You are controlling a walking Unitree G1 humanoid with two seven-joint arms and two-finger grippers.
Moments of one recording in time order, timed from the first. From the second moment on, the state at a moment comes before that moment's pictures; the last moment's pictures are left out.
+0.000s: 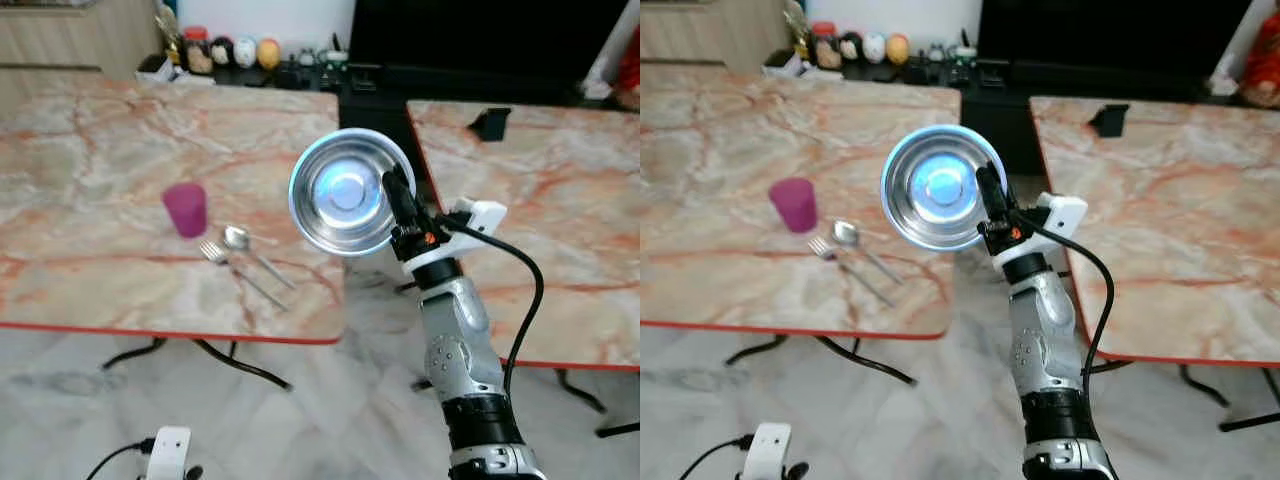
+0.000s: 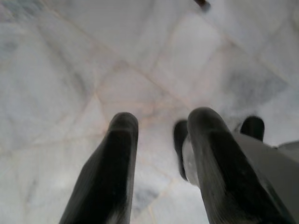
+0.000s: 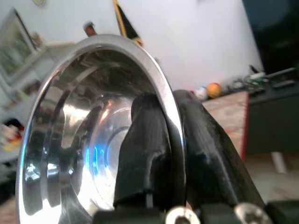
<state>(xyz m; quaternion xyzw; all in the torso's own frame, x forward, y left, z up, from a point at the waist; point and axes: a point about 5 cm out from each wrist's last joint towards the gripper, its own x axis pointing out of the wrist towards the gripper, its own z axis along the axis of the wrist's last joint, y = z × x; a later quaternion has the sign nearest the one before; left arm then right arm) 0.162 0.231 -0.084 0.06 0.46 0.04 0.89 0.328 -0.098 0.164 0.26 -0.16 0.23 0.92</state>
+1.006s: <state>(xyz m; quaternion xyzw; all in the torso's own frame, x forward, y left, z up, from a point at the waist) 0.161 0.239 -0.082 0.07 0.46 0.05 0.89 0.331 -0.096 0.164 0.25 -0.15 0.23 0.93</state>
